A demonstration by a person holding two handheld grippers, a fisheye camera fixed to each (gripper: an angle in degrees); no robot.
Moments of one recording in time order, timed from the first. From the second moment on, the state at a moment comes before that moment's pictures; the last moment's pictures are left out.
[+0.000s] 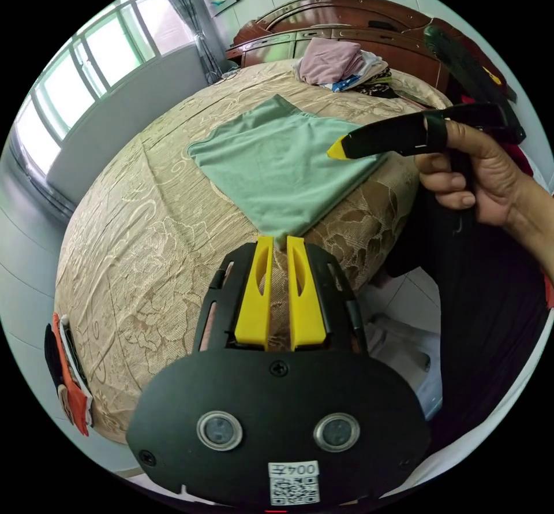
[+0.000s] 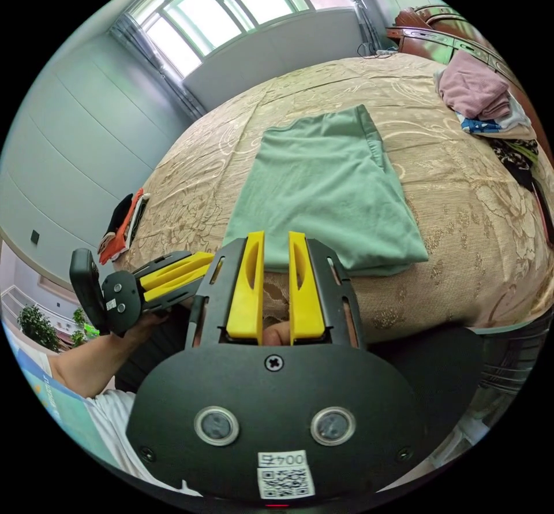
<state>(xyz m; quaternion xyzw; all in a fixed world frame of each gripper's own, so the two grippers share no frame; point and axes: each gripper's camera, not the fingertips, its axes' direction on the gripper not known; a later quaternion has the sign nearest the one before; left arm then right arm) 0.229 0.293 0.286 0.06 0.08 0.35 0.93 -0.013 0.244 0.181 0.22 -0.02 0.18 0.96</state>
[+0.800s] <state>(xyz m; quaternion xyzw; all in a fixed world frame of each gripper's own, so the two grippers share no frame) 0.225 0.305 0.297 0.05 0.08 0.34 0.93 0.020 0.256 0.199 0.18 0.04 0.29 0.94</state>
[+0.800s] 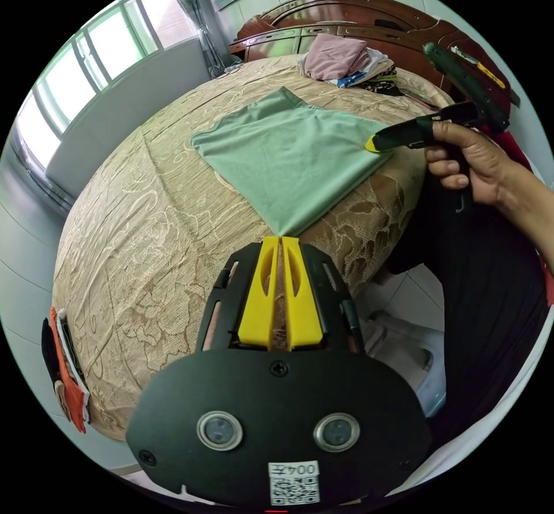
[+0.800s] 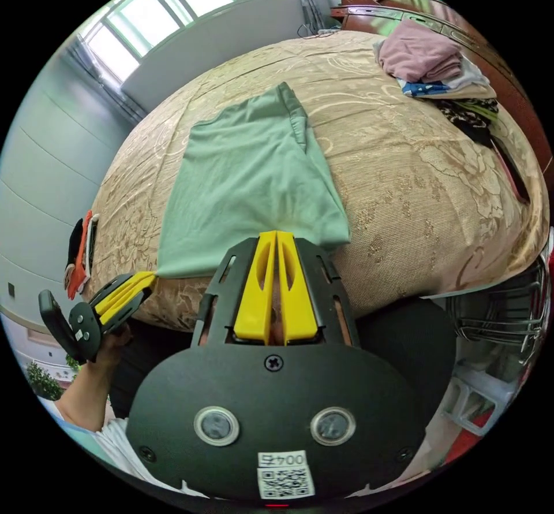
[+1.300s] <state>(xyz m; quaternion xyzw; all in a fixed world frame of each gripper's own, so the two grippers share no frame) 0.106 0.257 0.338 0.00 0.24 0.17 0.95 0.026 0.258 0.311 0.15 -0.41 0.32 0.84</state>
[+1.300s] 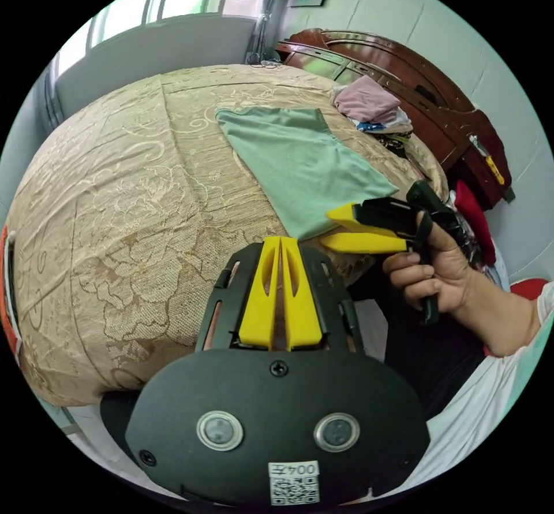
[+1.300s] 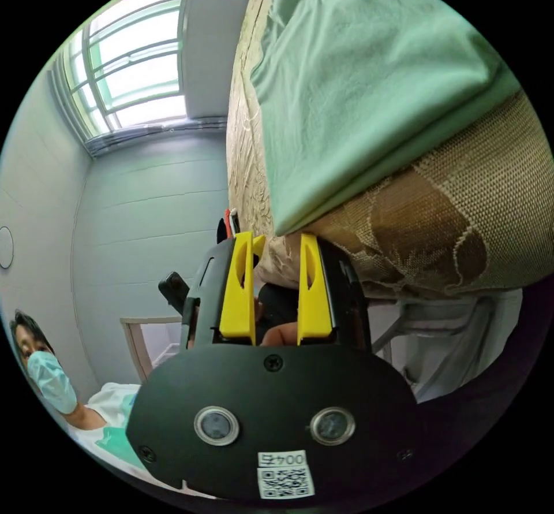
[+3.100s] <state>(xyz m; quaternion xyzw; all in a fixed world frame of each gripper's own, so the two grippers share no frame) -0.060 0.128 0.567 -0.15 0.63 -0.13 0.75 0.115 0.316 0.395 0.27 -0.44 0.45 0.73</state>
